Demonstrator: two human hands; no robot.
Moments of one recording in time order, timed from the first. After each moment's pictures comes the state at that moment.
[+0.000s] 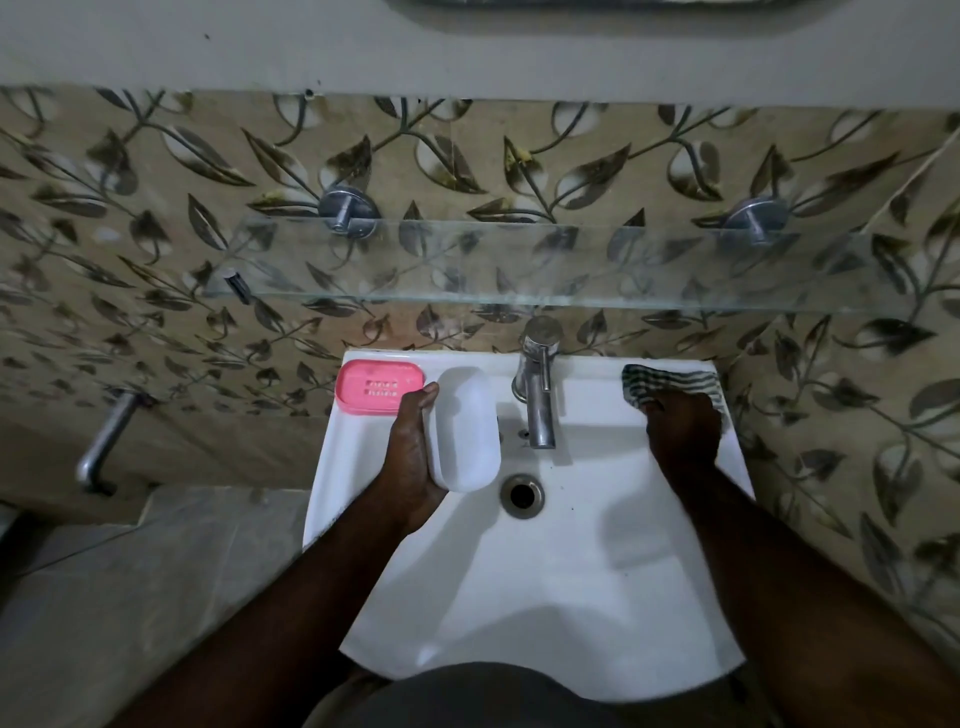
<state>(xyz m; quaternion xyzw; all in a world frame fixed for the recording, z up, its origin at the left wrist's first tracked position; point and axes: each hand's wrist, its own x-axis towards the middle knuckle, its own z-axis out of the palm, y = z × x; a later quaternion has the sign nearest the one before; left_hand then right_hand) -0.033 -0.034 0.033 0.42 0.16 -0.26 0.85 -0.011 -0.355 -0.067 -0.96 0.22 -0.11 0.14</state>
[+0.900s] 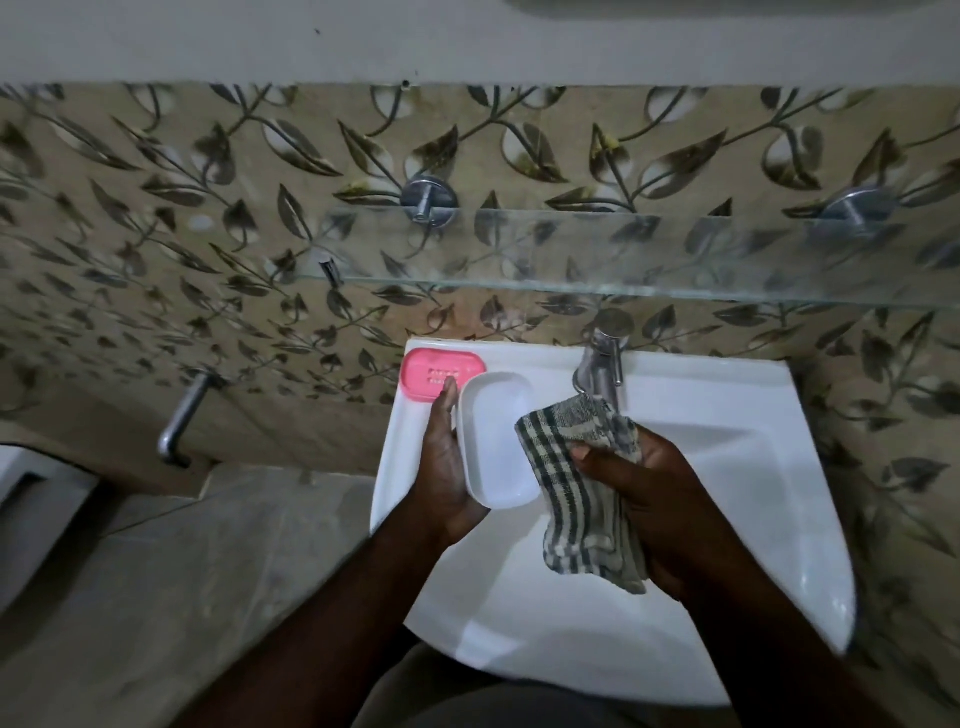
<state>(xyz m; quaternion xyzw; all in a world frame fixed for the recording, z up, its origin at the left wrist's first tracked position) -0.052 0.001 0.033 0.35 0.20 -0.27 0.88 -0.115 -0.168 0.098 -0.58 0.15 0.11 0.80</state>
